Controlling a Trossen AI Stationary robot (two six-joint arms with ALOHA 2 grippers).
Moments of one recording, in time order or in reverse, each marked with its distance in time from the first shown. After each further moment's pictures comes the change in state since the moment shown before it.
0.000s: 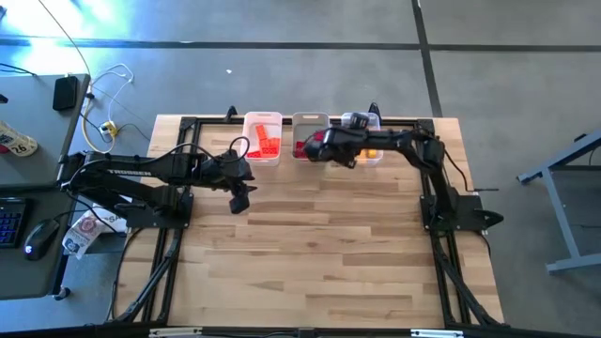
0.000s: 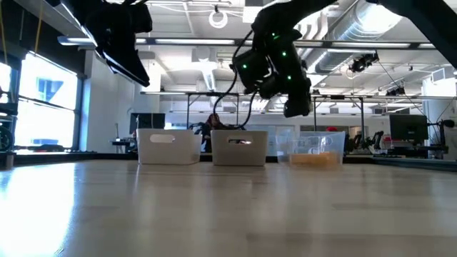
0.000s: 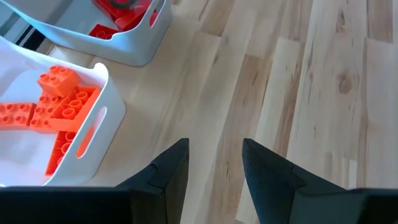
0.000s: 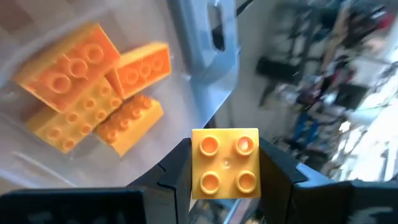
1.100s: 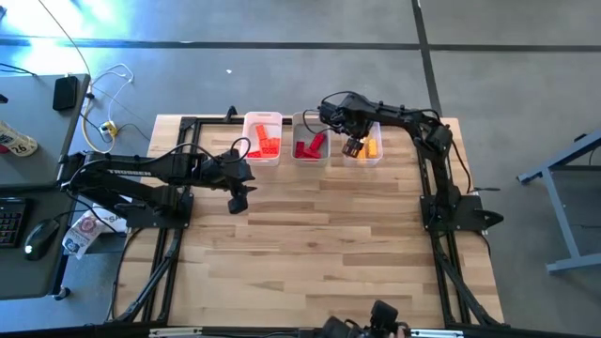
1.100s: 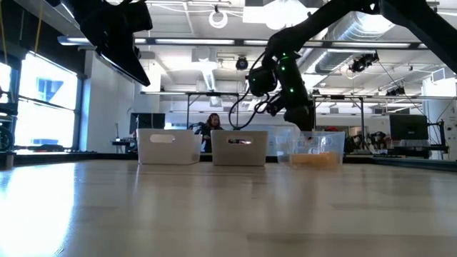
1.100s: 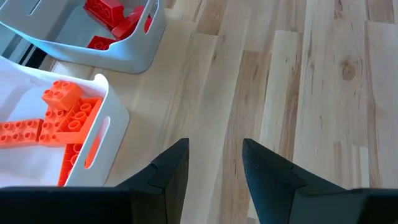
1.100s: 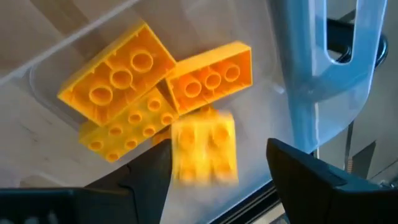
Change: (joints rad) left arm 0.001 0.000 0.000 0.000 0.000 0.103; right arm -0.288 0.000 0.001 0.208 -0.493 -0.385
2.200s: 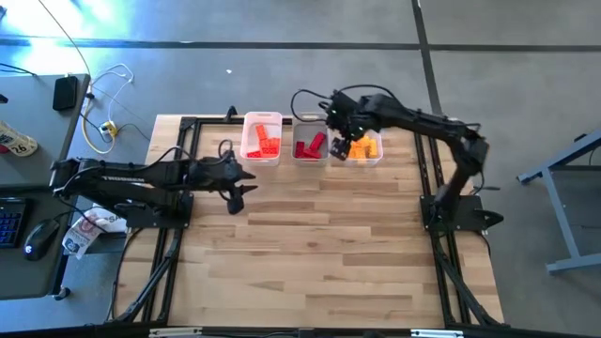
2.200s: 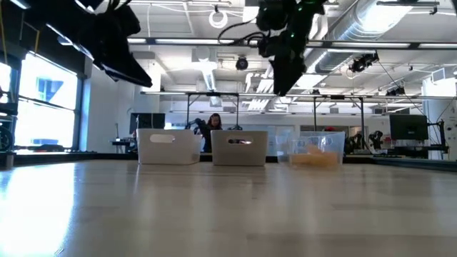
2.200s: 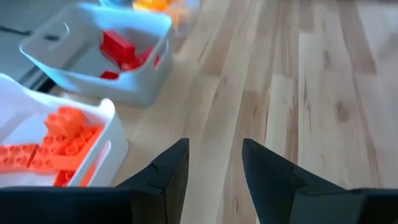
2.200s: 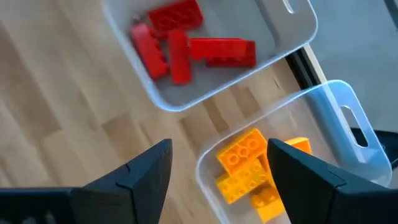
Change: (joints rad) left arm 0.017 -0.162 -0.239 0.317 0.000 -0.001; right arm 0.132 -0.354 -0.090 0.294 -0.307 0.047
